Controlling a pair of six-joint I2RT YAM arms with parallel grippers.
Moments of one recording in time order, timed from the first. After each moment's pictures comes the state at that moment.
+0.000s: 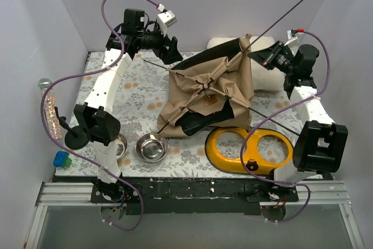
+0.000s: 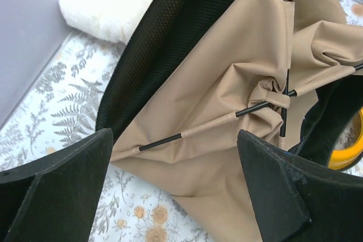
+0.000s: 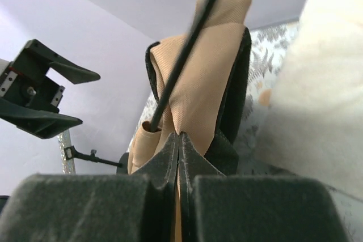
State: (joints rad) left arm -0.30 1.96 2.20 -0.82 0.75 0.36; right arm -0.11 1.54 1.14 0.32 -0.84 0.85
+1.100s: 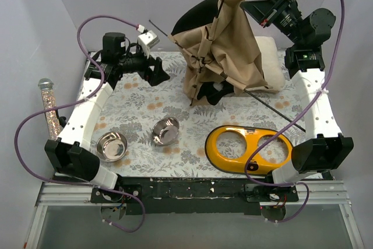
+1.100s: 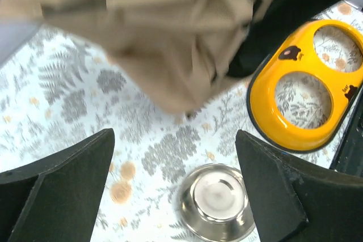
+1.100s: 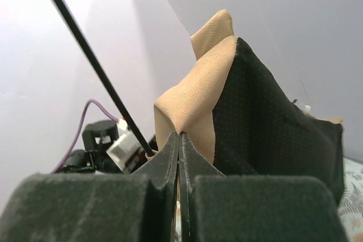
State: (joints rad) left arm -0.26 1.51 1.67 -0.64 0.72 0.27; right arm 0.09 1.53 1.72 0.31 -0.74 1.00
